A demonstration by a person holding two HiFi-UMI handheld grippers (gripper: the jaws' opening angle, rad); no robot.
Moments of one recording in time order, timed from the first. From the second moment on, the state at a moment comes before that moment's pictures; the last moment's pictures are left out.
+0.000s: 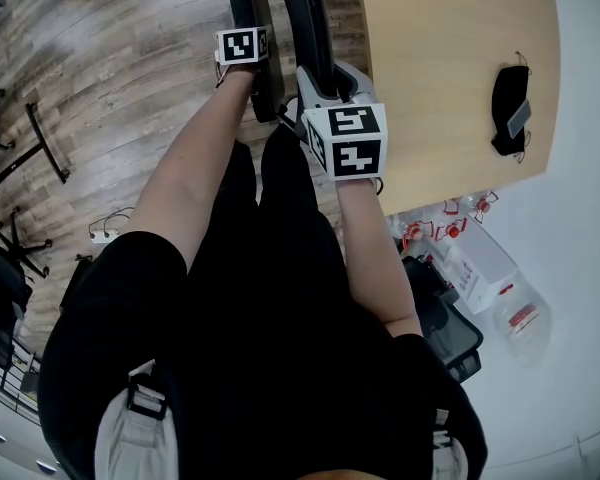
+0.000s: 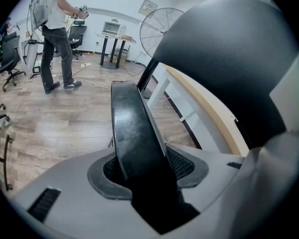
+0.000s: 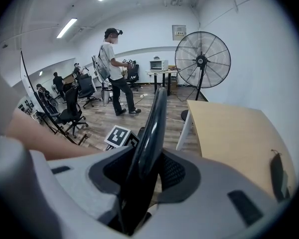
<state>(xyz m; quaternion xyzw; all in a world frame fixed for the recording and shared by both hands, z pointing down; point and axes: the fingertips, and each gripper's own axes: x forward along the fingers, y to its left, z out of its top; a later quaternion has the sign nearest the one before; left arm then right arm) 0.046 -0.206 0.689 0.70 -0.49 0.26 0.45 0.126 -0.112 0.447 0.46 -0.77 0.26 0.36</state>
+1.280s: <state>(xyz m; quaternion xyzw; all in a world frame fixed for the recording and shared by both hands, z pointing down) -0.091 -0.175 0.748 0.72 -0.44 0.16 0.51 0.107 -0.107 0.479 0.46 -0.76 0.26 0.38</state>
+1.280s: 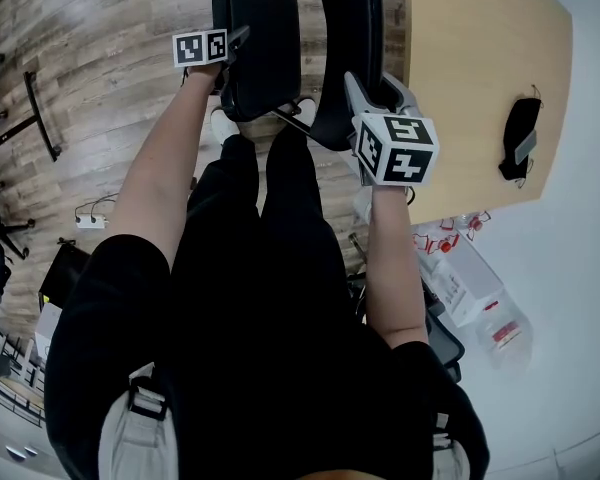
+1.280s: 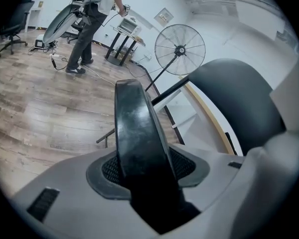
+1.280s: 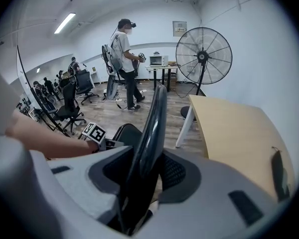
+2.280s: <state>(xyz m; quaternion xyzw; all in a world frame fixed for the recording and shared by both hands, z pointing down) -0.173 -0.160 0.829 0.71 -0.41 0.11 0.55 0.164 -0.122 0.540 0.49 -0.71 0.29 0.42</state>
